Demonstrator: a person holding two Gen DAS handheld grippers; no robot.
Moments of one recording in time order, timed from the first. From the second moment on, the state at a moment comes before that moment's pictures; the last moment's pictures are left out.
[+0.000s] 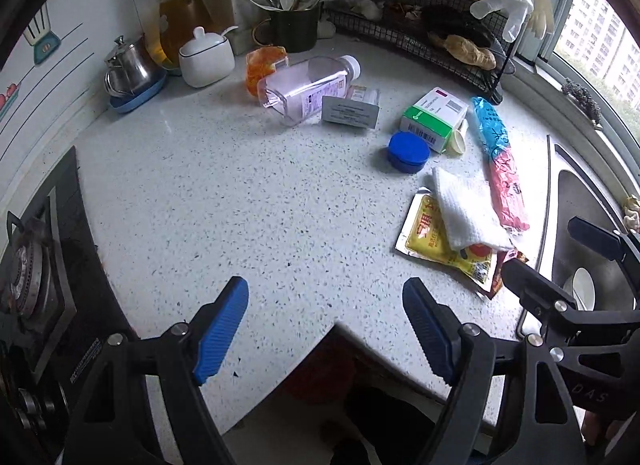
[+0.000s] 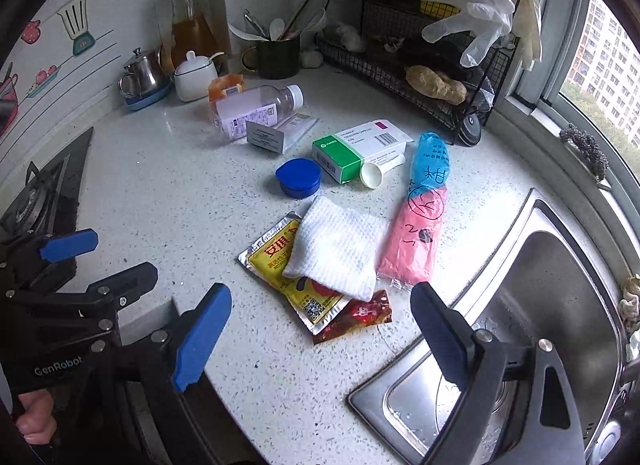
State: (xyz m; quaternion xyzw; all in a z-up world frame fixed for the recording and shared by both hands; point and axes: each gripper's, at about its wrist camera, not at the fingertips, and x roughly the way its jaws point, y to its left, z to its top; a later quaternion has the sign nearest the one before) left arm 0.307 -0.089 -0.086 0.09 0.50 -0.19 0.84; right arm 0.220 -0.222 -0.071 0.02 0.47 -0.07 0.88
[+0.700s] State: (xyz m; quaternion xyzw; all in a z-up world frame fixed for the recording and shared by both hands) left arm 0.365 -0.120 -0.127 0.11 0.53 -0.16 0.82; right arm 0.273 -0.250 -0.123 0.05 0.54 -0.01 0.84
